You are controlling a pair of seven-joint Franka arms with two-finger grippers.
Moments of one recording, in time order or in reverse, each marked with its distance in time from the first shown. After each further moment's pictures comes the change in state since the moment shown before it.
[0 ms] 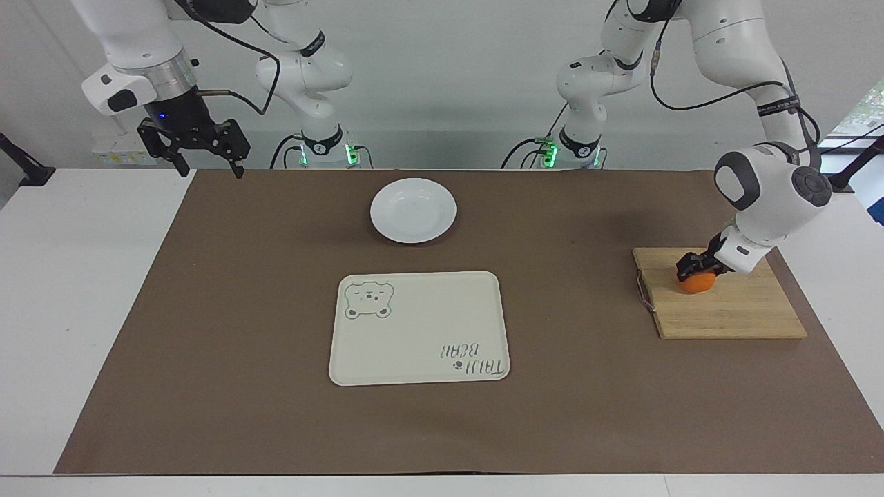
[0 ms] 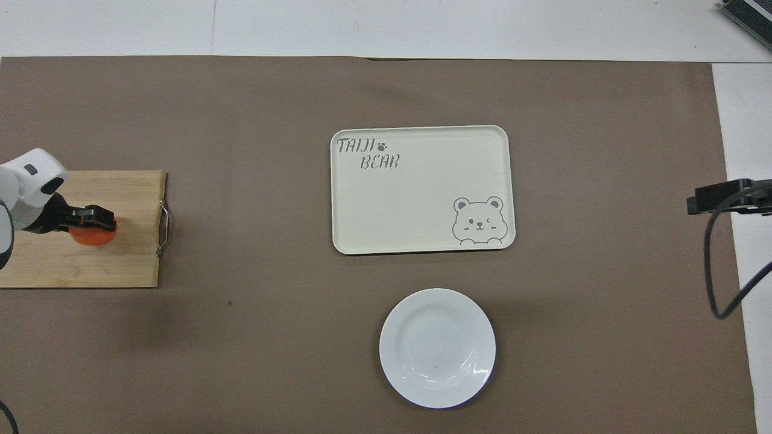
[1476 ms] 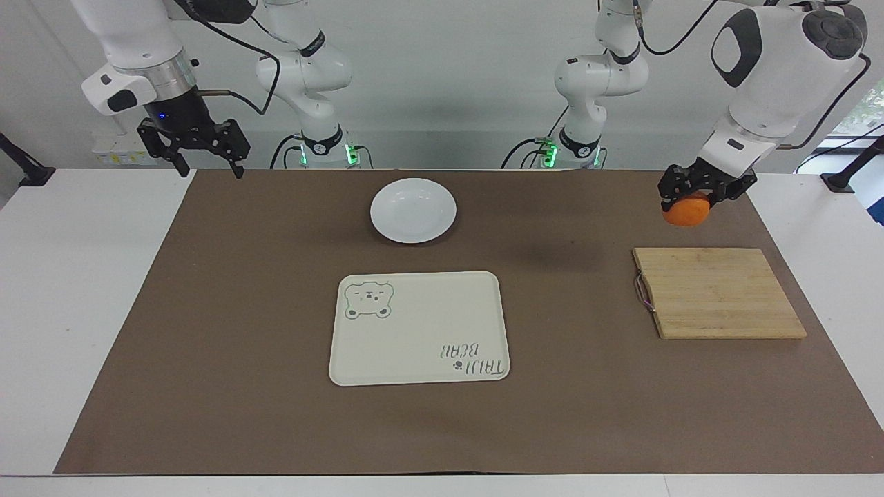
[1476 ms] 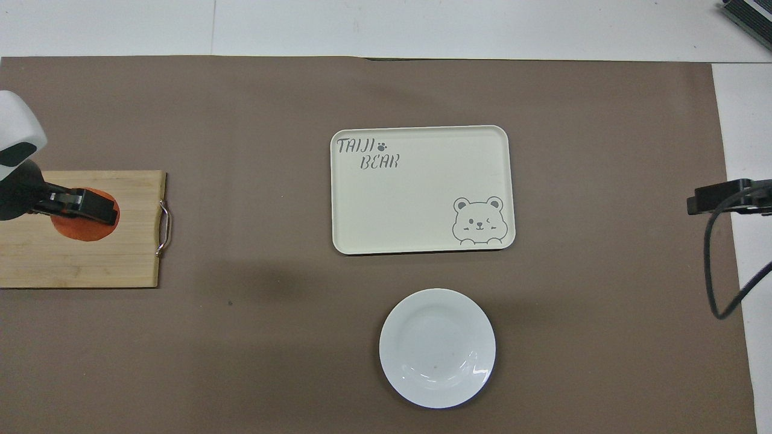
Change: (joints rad) left arm -0.221 -0.222 -0.017 0.303 -0.062 -0.546 0.010; right arm 0.000 0.000 0.000 0.000 0.000 0.000 0.000
